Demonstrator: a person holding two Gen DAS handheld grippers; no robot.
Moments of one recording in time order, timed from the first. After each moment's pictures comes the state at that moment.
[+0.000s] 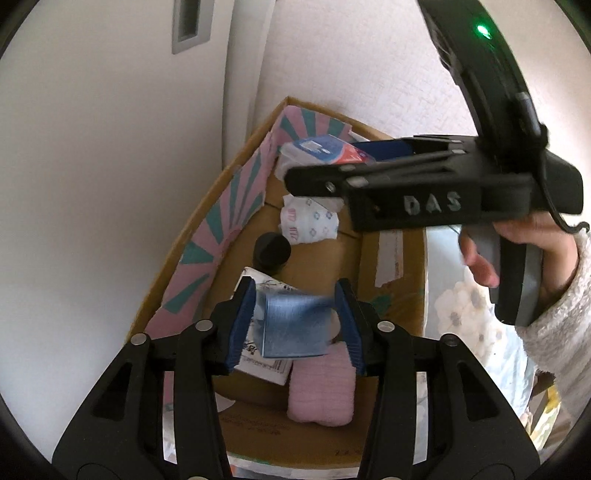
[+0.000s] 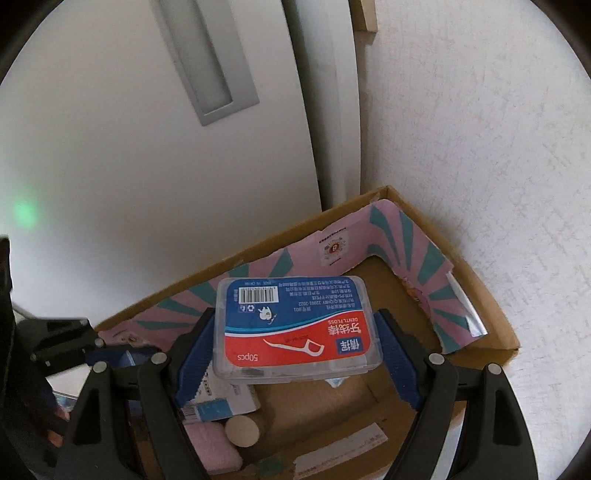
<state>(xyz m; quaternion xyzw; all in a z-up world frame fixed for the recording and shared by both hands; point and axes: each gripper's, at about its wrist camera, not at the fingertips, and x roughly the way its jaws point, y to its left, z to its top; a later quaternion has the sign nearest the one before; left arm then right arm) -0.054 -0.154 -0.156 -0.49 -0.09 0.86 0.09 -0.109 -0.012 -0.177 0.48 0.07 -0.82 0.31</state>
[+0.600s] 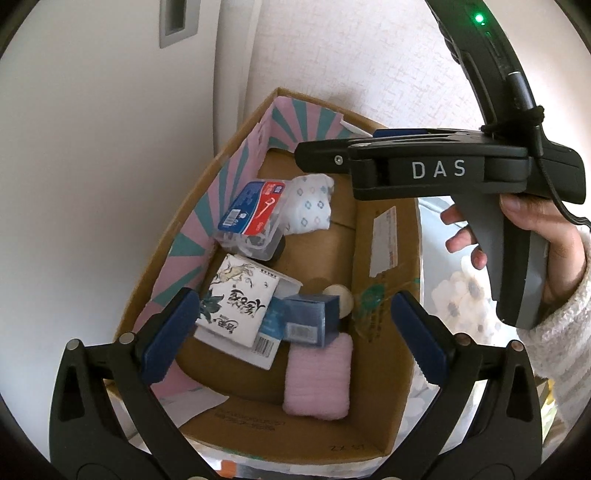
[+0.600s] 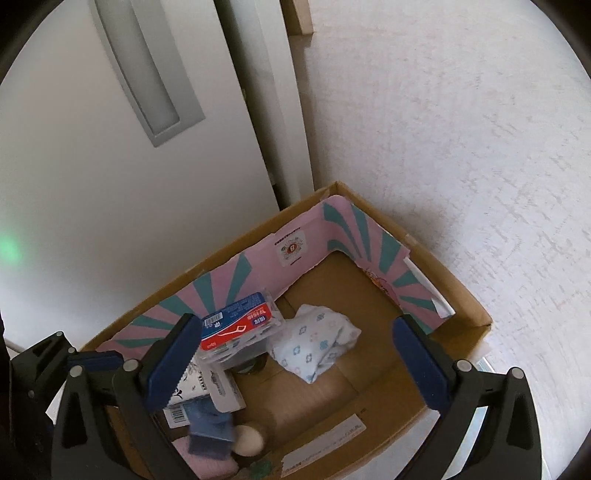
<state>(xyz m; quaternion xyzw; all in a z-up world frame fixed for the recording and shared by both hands) -0.066 -0.147 -0.153 -0.50 -0.08 0.86 0.10 -0.102 0.006 -0.174 0.48 0.04 -0.84 0.24</state>
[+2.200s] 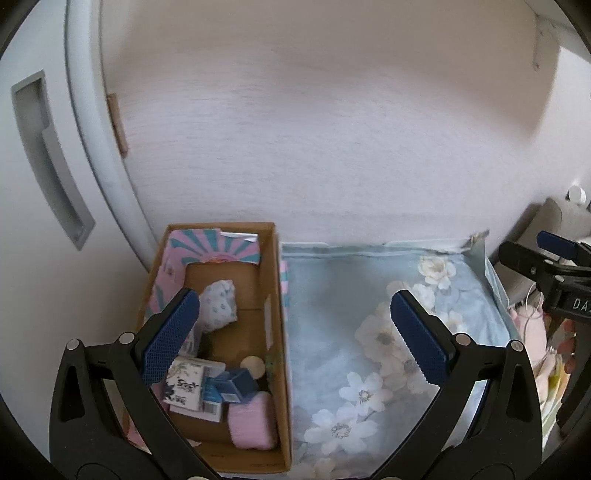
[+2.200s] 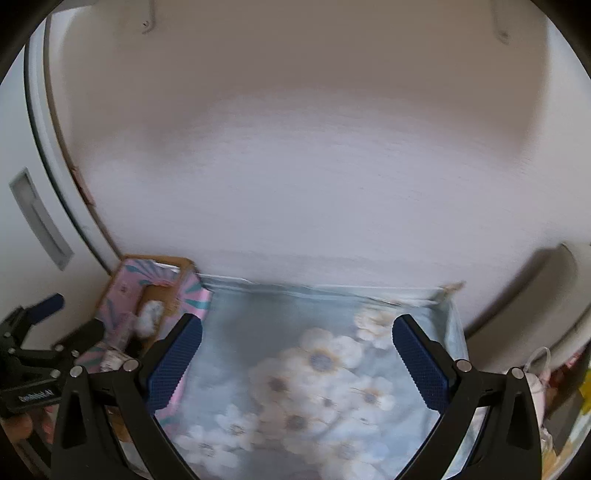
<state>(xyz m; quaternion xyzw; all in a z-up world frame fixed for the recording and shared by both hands) -0.034 -0.052 -0.030 -0.38 0.05 0.90 0.21 0.130 0.176 -0.039 0.38 -0.09 -0.90 -0.19</state>
